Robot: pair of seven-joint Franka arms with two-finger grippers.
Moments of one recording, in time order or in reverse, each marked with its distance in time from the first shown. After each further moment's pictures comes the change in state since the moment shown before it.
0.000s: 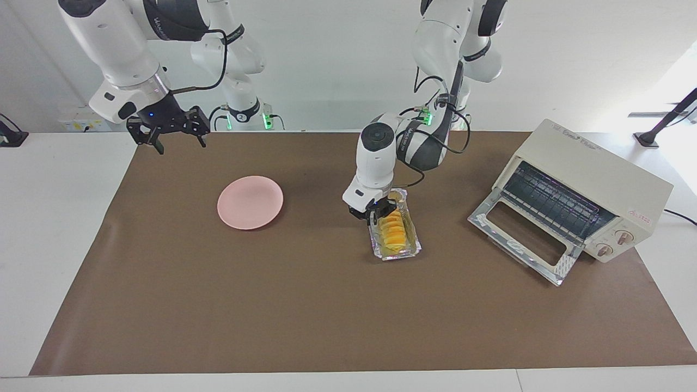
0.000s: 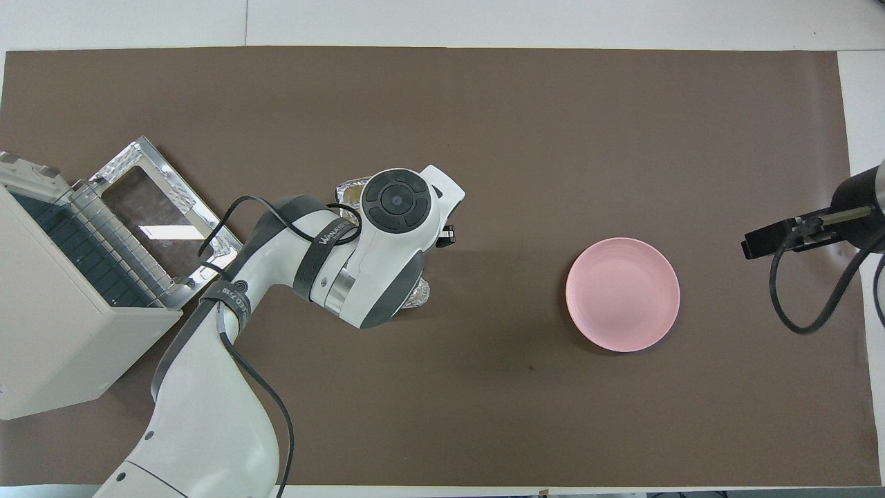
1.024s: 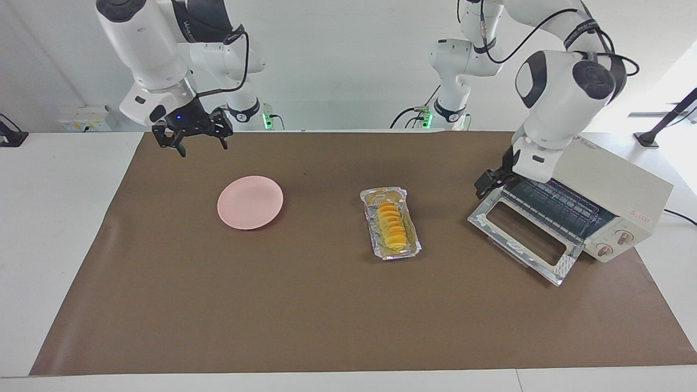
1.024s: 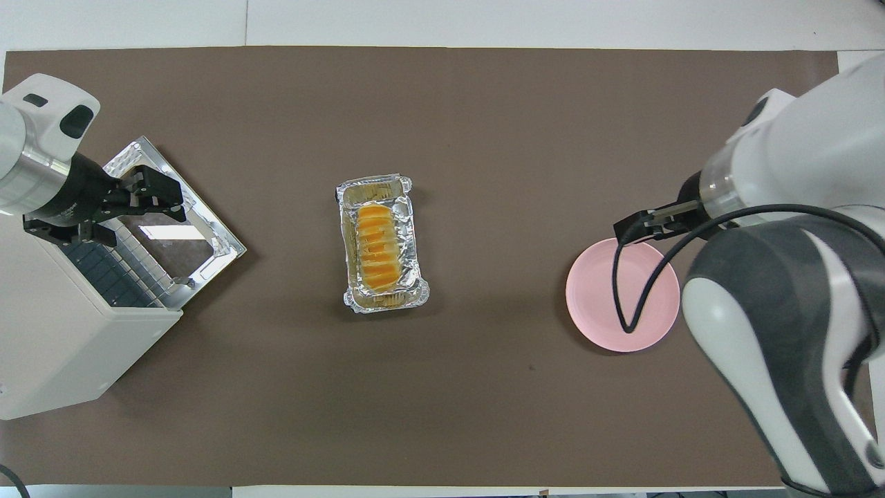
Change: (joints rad) left arm 0.507 -0.378 0.029 0.069 -0.028 -0.612 0.268; right arm 0.253 0.121 0.023 -0.012 0.004 0.182 0.267
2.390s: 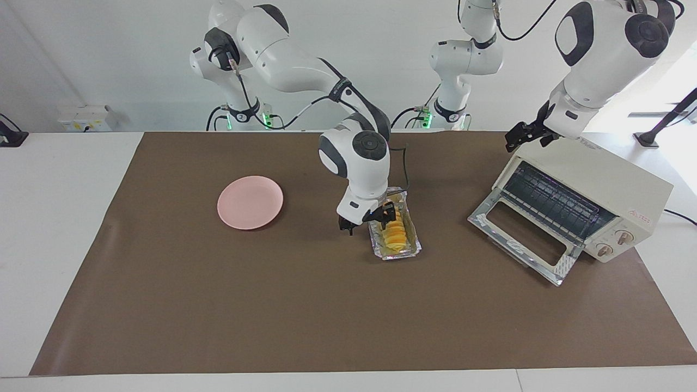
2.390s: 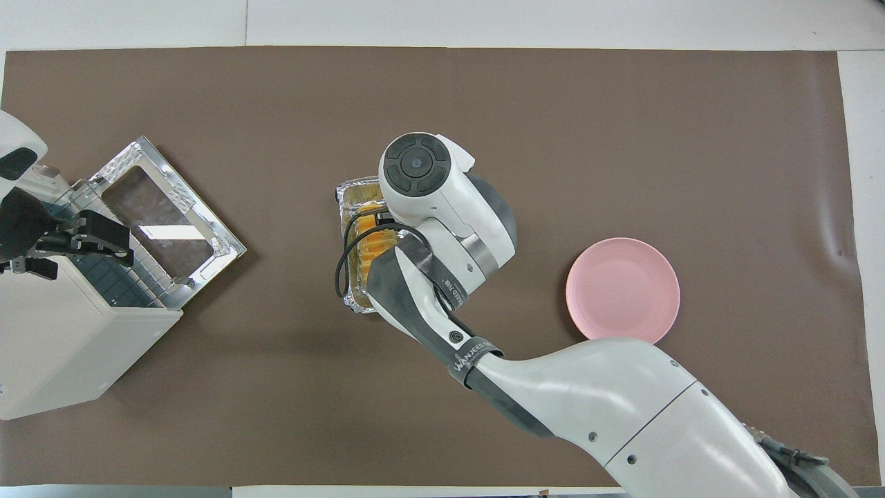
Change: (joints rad) left arm 0.081 -0.061 -0.026 -0.019 0.059 -0.114 0.212; right arm 0.401 0.638 -0.011 0.379 -0.145 0.322 0.446
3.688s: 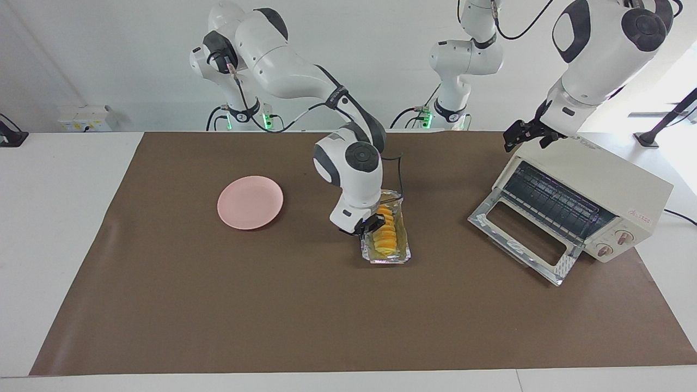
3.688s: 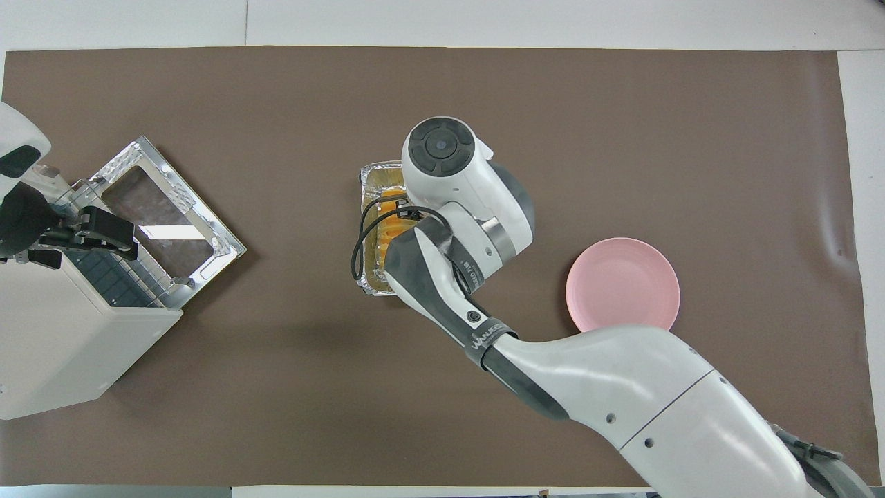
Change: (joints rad) left arm -0.001 -0.008 -0.015 0.006 0.000 0.047 0.054; right arm -0.065 -0.006 -0.007 0.037 0.046 -0.074 -0.012
